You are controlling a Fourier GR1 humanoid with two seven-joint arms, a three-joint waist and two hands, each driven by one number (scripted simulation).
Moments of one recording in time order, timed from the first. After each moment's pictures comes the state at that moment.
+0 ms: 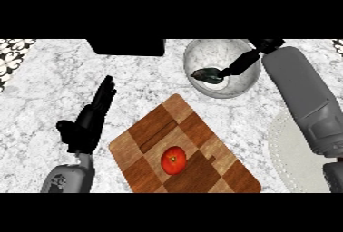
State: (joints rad) left arm -0.16 0.03 -0.06 -1.56 -0.07 0.05 0.10; right arm -1.17 -0.29 -0.08 -0.35 0.41 0.31 -0.67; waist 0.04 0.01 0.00
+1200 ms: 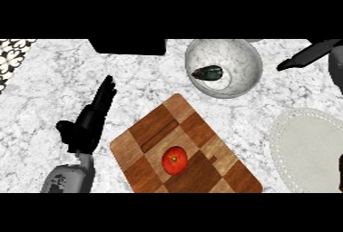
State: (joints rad) left arm -0.16 0.03 -0.06 -1.56 -0.07 0.05 0.10; right arm -1.16 -0.54 -0.23 -0.23 0.25 0.64 -0.57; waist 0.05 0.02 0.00
